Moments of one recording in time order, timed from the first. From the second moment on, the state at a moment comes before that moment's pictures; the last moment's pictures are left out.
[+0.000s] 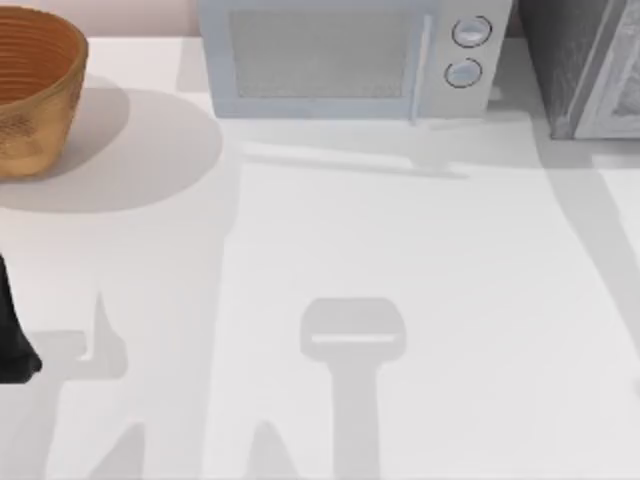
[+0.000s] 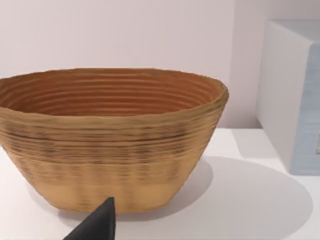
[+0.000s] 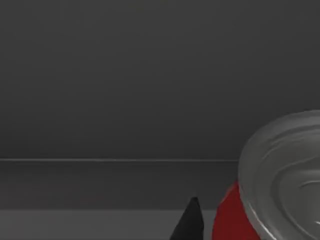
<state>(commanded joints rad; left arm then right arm) 0.00 0.00 0.00 0.00 0.00 0.00 0.17 1.47 1.91 -0.47 0.19 0.02</state>
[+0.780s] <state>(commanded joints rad) 0.00 0.00 0.00 0.00 0.00 0.00 0.10 2.07 2.74 -0.67 0.13 0.02</state>
